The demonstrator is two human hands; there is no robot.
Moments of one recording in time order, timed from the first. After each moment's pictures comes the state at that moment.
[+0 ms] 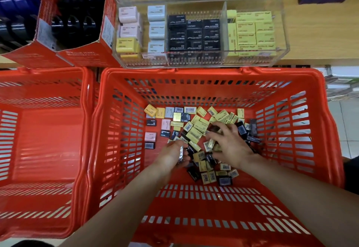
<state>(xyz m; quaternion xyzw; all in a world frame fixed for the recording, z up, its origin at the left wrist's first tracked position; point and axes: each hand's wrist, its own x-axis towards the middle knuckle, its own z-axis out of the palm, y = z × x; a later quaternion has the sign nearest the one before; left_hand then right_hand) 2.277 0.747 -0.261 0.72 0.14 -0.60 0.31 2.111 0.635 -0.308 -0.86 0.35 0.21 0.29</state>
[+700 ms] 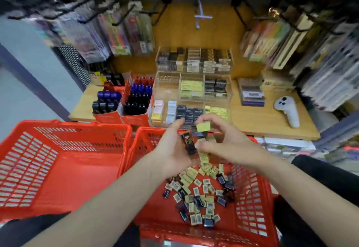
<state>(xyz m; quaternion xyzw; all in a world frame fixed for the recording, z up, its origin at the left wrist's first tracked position) 2.276 0.720 0.003 0.43 0.06 -0.70 0.57 2.136 0.637 0.035 -0.75 0.29 -0.09 0.59</state>
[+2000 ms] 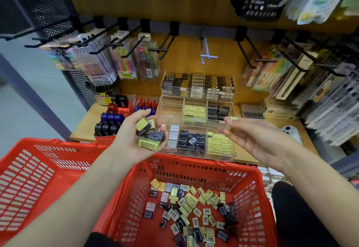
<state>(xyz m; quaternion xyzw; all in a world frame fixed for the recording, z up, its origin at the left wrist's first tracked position) 2.377 0.709 0.047 0.39 0.09 -0.57 0.72 2.148 0.561 0.084 -0.42 0.39 -0.21 0.79</state>
